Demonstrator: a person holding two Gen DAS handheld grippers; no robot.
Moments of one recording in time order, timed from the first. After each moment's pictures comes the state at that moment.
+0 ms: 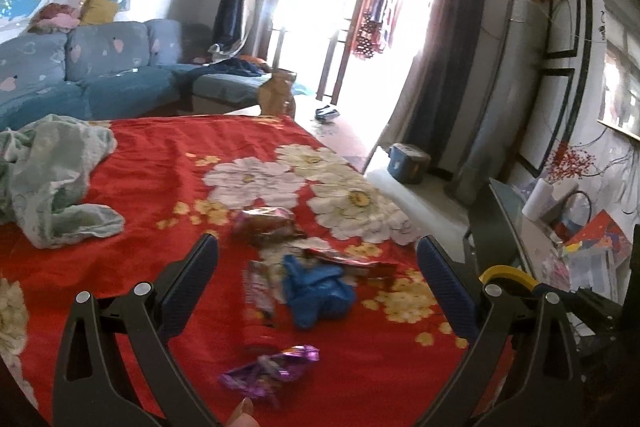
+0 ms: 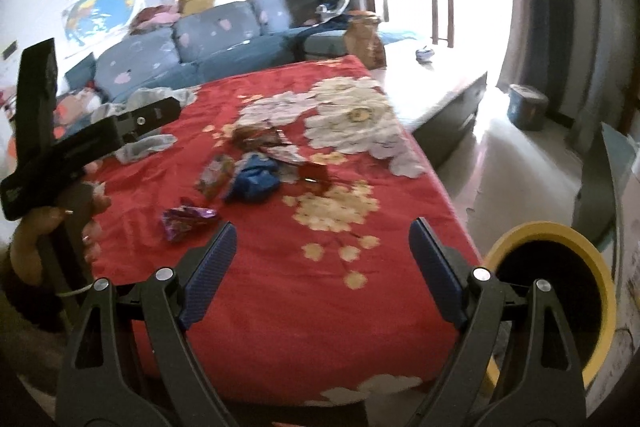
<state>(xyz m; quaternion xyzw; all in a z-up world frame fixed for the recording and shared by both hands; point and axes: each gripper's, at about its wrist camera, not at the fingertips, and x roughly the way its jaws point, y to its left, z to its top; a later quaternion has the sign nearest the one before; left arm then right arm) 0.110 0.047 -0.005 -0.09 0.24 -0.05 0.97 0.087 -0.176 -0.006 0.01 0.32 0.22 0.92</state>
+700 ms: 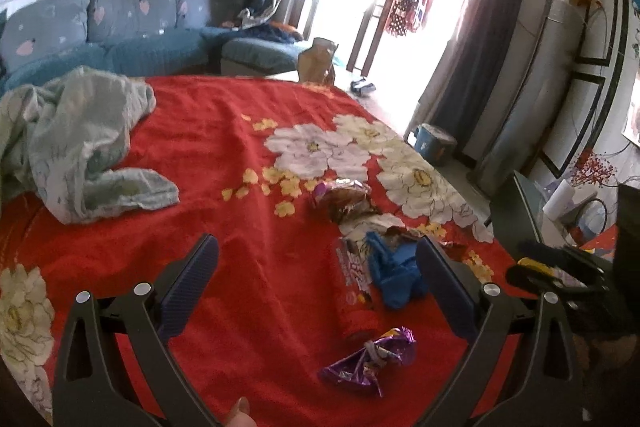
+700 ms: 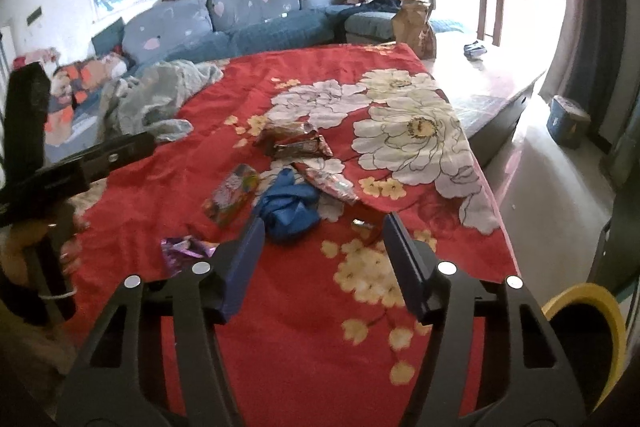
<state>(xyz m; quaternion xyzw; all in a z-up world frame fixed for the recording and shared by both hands) 0.123 0.117 -0.031 -0.13 0.30 -0.02 0.94 0.161 -0.115 -0.013 -0.04 0.35 0.28 0.89</state>
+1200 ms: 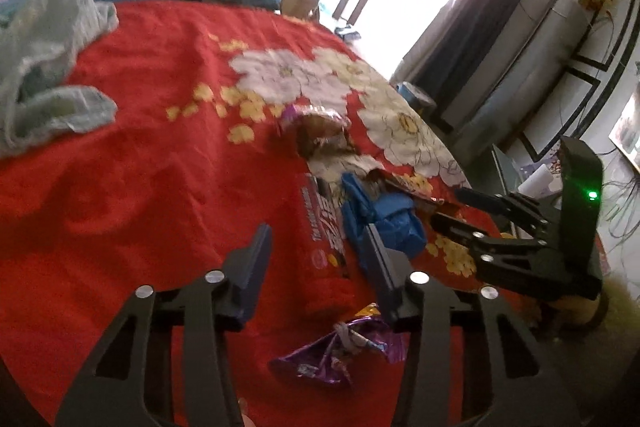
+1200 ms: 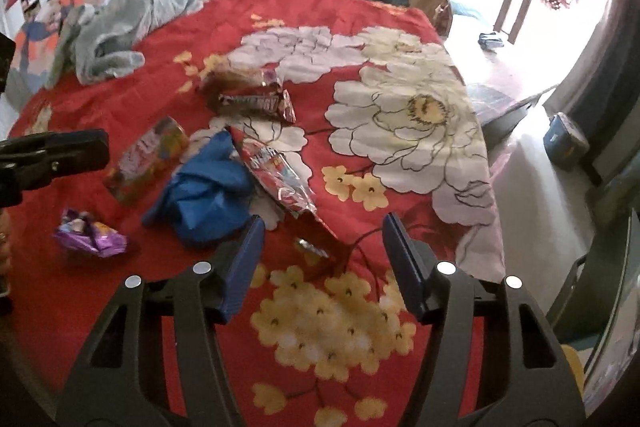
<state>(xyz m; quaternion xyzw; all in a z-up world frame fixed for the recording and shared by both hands) 0.152 0.101 -0.082 -0.19 0.39 -0.07 0.90 0.229 -0.089 -0.064 -0.16 0.40 0.27 0.86</state>
